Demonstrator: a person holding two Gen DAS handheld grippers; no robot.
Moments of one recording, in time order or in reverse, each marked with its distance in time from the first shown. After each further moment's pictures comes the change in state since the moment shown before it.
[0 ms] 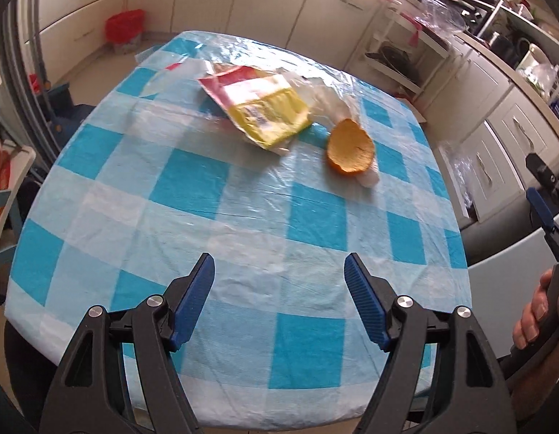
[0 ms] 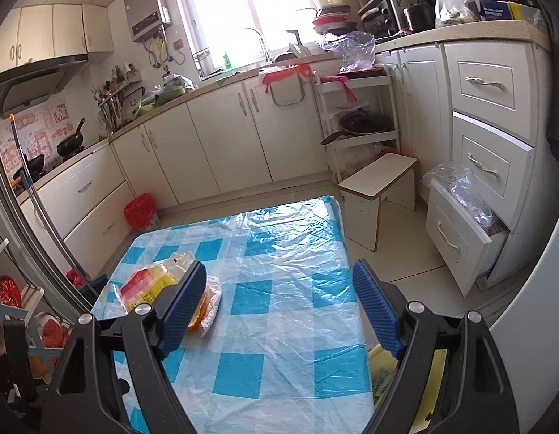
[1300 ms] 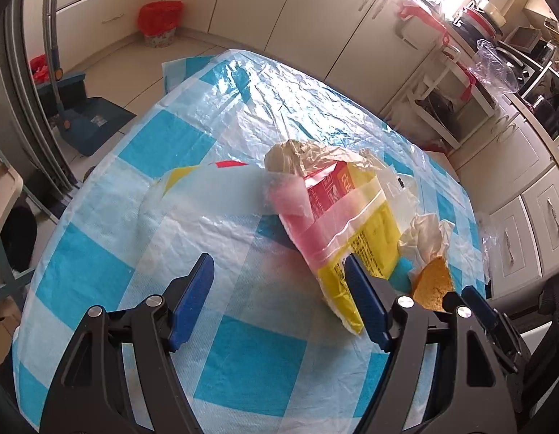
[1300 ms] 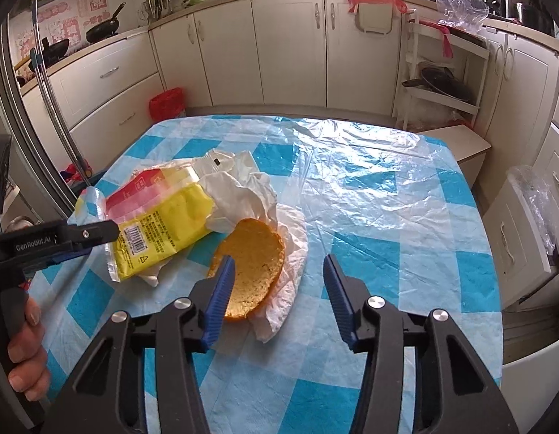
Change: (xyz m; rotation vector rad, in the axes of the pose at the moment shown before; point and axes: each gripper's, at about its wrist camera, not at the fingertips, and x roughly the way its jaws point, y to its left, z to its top) left arm 0.078 0.059 0.114 -0.155 -0.047 0.017; right arm 0.145 0.099 -0.050 -0.281 0.323 0.062
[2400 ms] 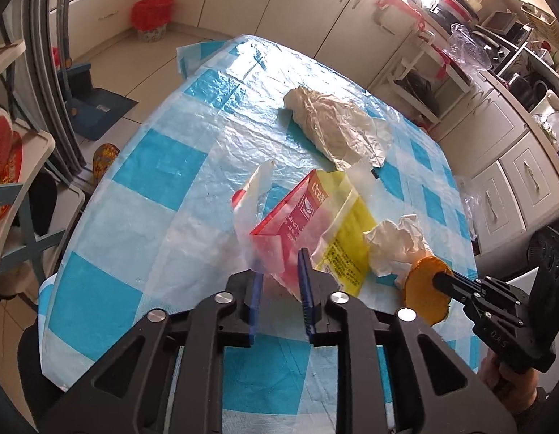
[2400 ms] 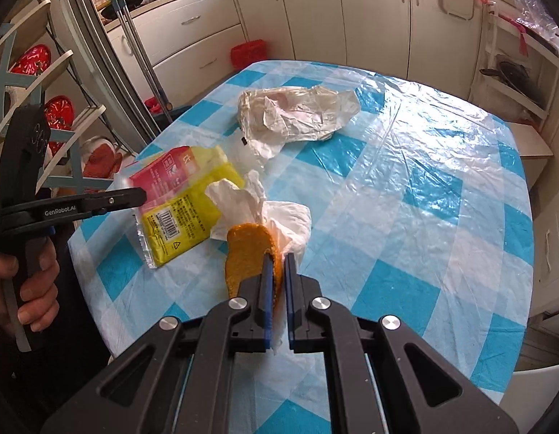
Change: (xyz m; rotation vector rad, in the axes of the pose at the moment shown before) left arm -0.073 0.044 -0.082 0.067 0.035 -0.051; right arm -0.050 0.023 -0.047 -0.176 0.173 0.283
